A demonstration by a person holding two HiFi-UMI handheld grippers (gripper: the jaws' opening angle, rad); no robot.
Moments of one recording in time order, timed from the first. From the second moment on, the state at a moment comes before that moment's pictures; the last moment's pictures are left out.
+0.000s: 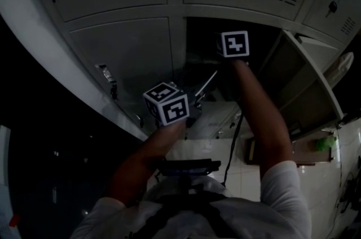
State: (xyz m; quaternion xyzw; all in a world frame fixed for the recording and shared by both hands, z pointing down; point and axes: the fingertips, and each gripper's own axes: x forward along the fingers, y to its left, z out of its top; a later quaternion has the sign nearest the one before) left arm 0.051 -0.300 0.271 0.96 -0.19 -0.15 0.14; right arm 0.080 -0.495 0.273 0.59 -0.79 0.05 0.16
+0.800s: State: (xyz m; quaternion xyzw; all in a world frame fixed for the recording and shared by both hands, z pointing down) left arm 0.049 -0.298 0.273 0.96 -0.19 -0.15 0.15; right arm 0.071 -0.502 0.273 0.57 -0.80 0.05 0.17
